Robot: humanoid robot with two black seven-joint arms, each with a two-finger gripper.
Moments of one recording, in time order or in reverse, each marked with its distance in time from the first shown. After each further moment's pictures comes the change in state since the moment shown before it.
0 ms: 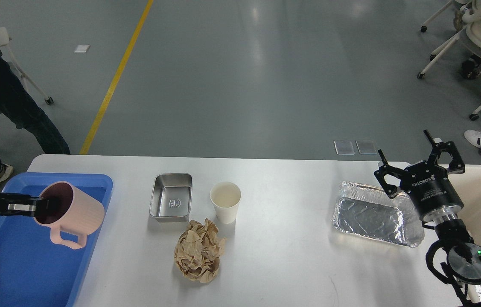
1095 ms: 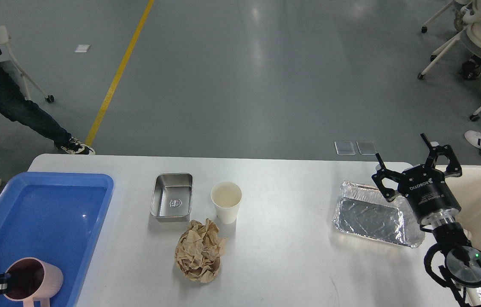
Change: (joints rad) left arm 0.456 -0.184 0.124 0.263 -0.003 0.487 0.006; right arm -0.011 0.007 -0.005 -0.003 -0.008 0.007 0.000
